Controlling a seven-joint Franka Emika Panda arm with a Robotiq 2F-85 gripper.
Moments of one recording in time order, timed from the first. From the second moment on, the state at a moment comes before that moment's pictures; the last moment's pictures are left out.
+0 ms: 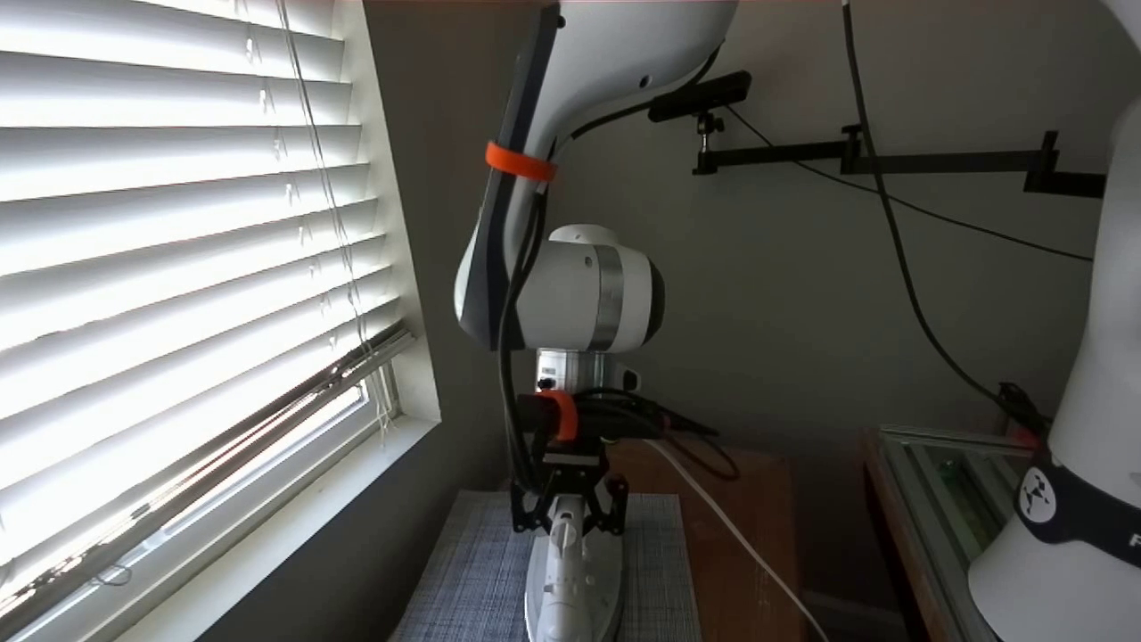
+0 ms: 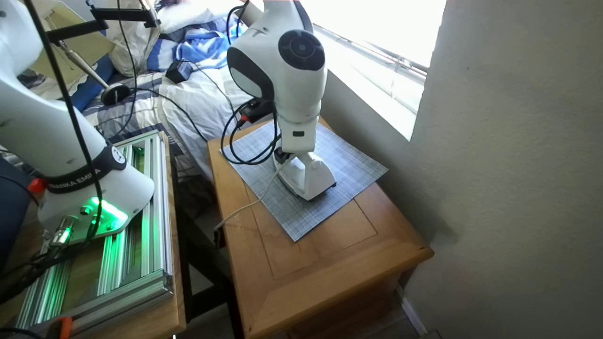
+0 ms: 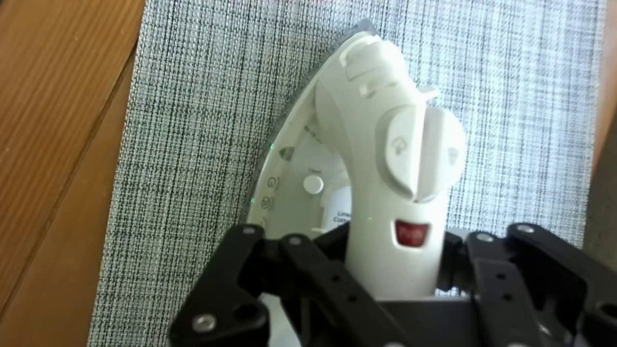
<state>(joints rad) -0.21 0.45 0.08 -2.46 0.92 2.68 0.16</state>
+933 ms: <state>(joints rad) -0.30 0.43 -0.07 -2.39 1.13 2.19 -0.20</state>
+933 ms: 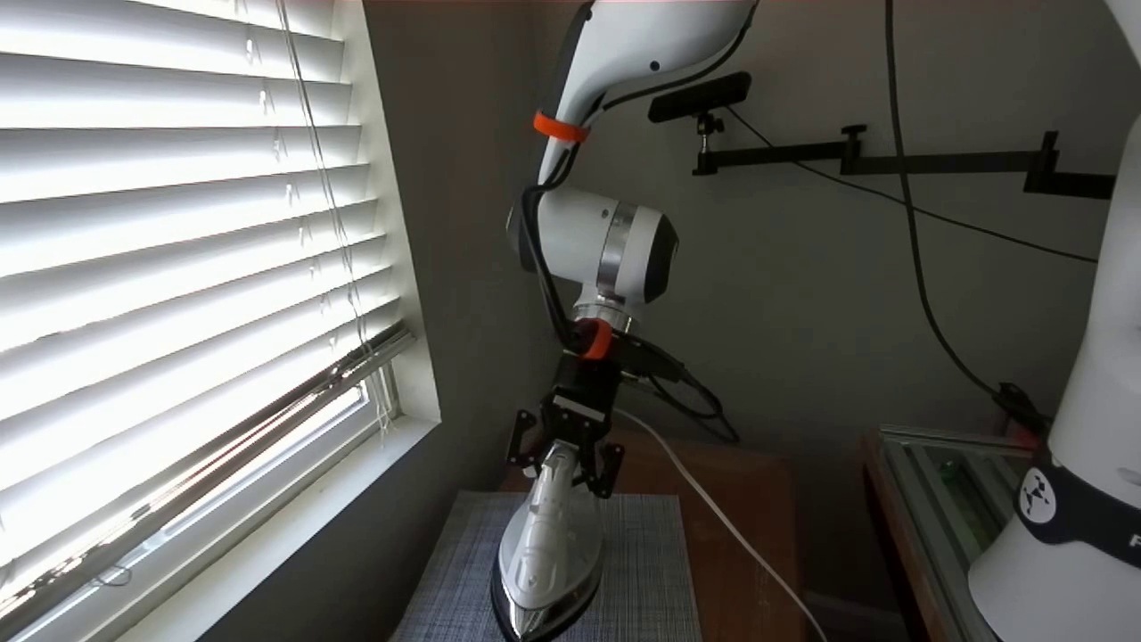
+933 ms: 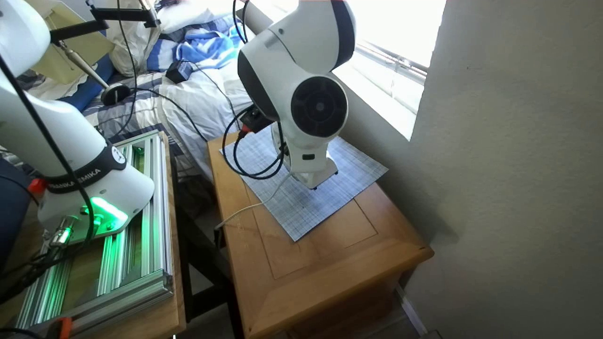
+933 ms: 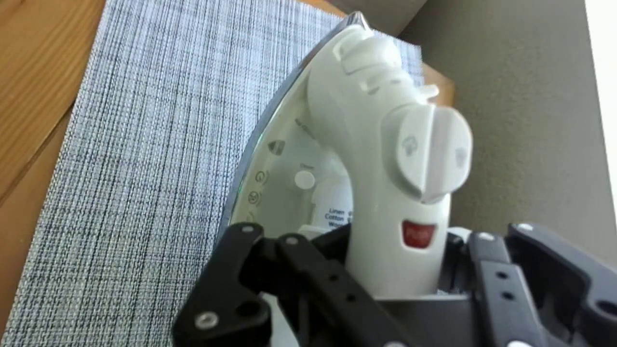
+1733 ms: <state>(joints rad) -0.31 0.44 -0.17 -2.36 1.13 1.87 -0.30</state>
